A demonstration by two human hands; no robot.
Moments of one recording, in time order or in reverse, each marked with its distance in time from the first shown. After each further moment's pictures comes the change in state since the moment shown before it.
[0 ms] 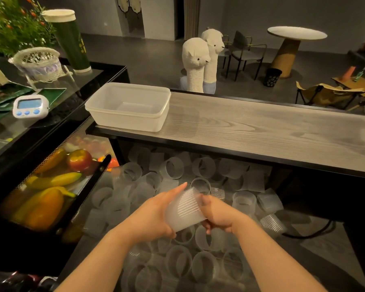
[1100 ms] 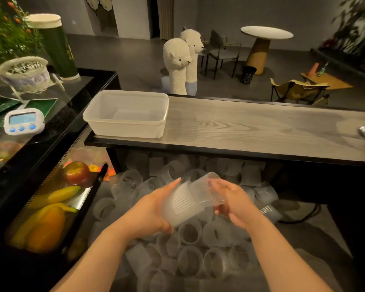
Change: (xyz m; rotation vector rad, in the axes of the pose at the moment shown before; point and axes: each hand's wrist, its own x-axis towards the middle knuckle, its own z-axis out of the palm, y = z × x) left_hand -0.007 -0.020 -0.052 -0.015 -0.057 0.072; right_hand -0.039 -0.050 0.024 0.540 0.472 -0.125
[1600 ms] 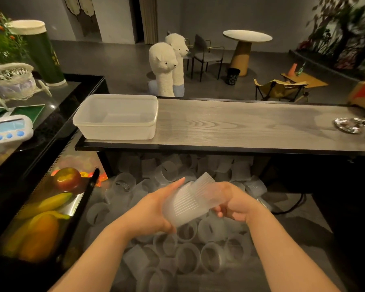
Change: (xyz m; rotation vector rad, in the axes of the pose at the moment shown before) left_hand -0.004 0.014 -0.003 -0.021 -0.104 0.091; right_hand -0.014 -0.004 -0.015 -0.102 -0.244 0.090
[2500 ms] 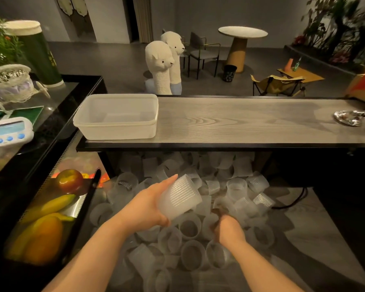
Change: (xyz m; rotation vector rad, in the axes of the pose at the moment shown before) left_hand 0.002 -0.021 -0.009 0.063 0.074 -0.058; right_hand 0.033 0.123 0.009 -0.953 0.635 0.310
